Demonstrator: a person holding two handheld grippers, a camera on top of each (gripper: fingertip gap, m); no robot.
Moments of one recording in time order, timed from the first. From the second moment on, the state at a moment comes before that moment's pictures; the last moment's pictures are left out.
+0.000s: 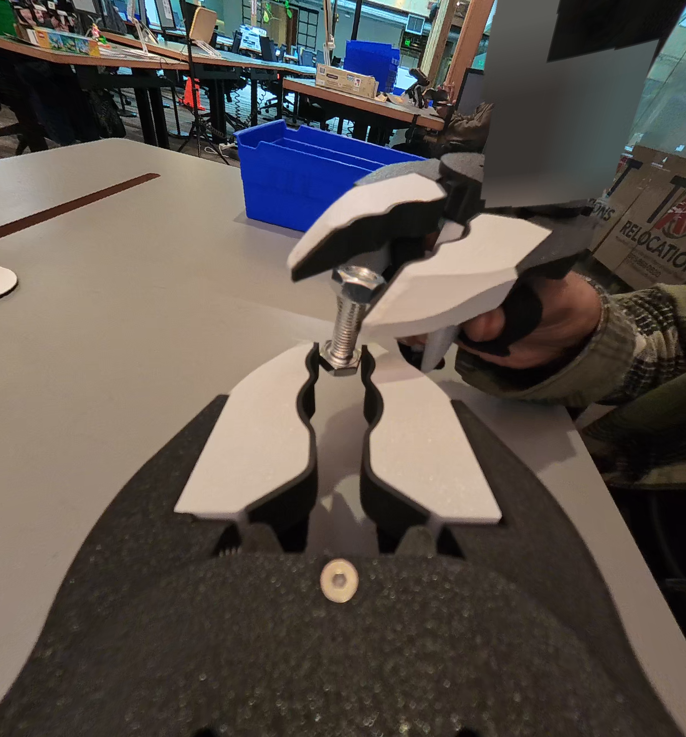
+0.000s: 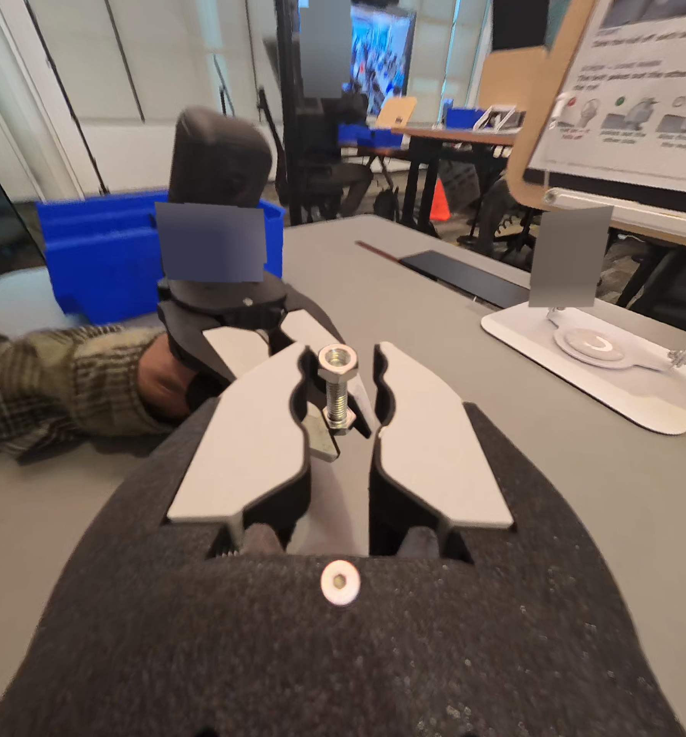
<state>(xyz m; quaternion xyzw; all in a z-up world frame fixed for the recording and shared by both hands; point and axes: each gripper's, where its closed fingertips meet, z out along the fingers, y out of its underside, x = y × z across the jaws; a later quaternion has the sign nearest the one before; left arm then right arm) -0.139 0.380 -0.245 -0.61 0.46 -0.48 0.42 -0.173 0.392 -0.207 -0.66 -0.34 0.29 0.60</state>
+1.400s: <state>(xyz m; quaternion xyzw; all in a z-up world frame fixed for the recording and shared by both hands) -0.126 0.341 -0.276 -0.60 0.58 -0.45 0.33 -0.164 0.339 -0.243 -0.49 -0.69 0.38 0.36</state>
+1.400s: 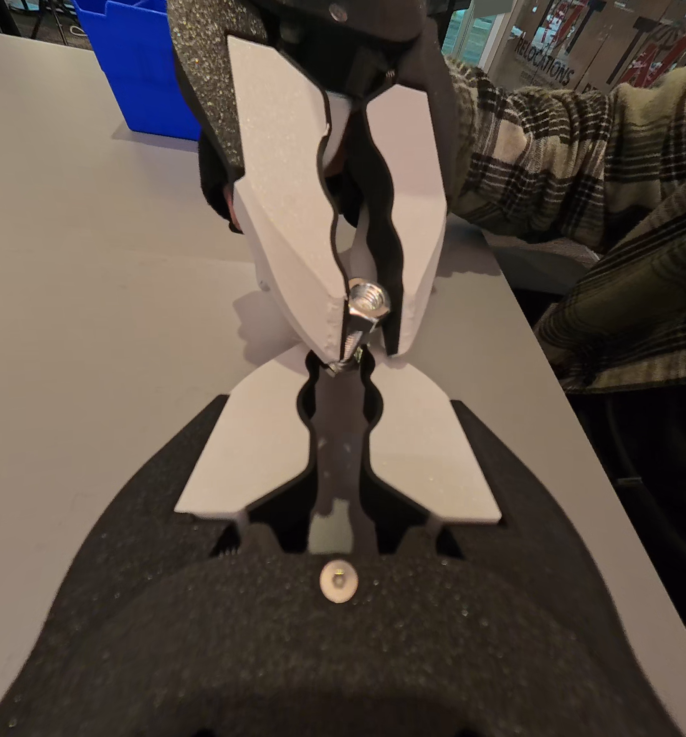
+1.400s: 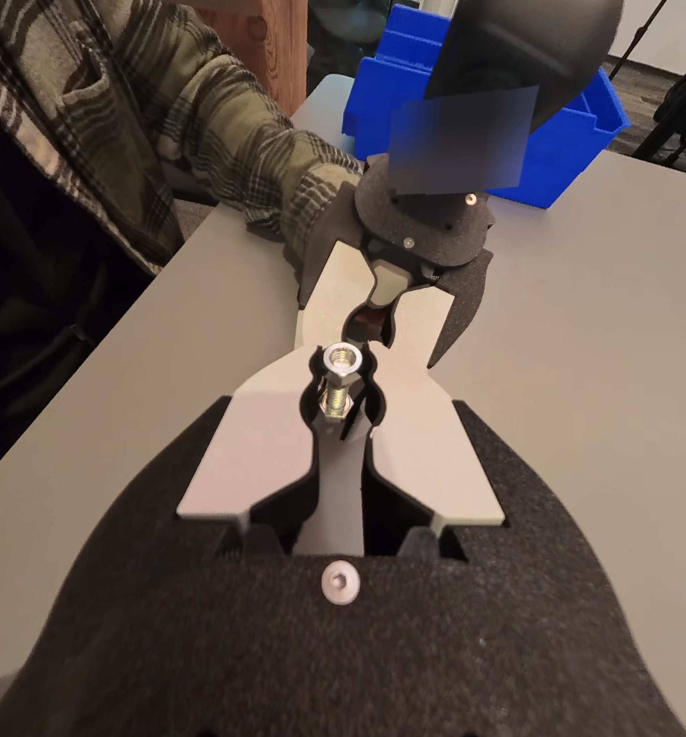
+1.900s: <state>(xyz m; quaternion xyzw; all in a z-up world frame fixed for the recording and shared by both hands) -0.126 0.344 -0.276 -0.60 0.57 -0.45 0.33 -0.165 0.345 -0.241 -0.51 -0.66 0.40 0.38</state>
